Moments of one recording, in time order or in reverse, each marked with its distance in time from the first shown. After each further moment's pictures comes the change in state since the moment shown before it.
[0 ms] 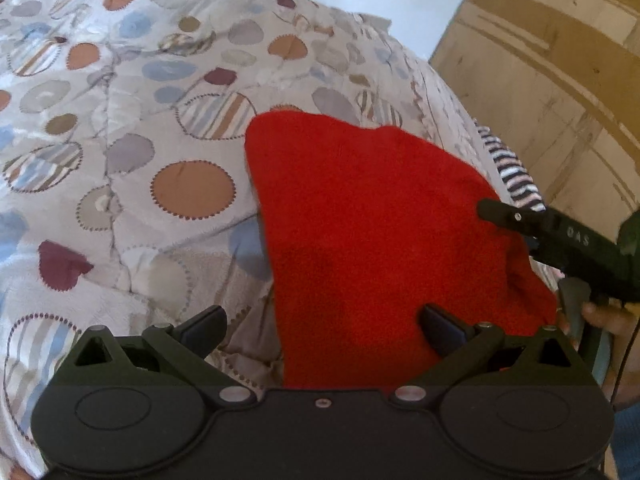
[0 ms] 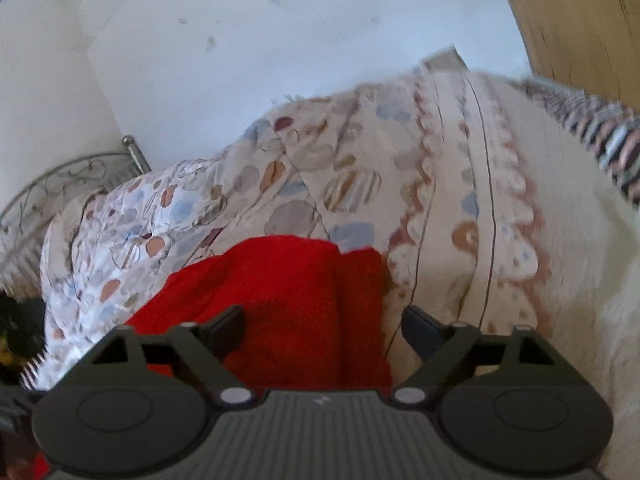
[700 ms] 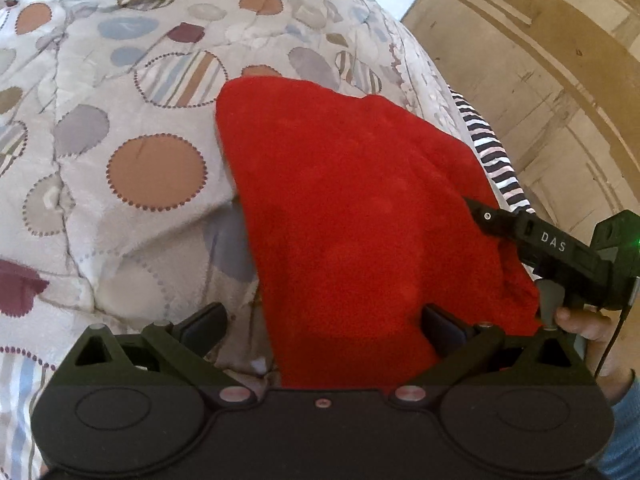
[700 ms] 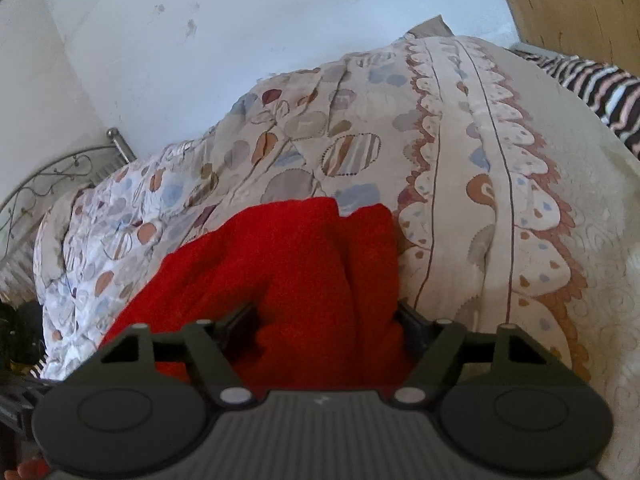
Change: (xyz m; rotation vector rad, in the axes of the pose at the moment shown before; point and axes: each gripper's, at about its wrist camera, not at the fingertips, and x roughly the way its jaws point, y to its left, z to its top) left arm 0.027 0.021 0.019 -0.008 0.139 -0.151; right arm 0.015 0.017 -0.016 0.051 0.034 -0.027
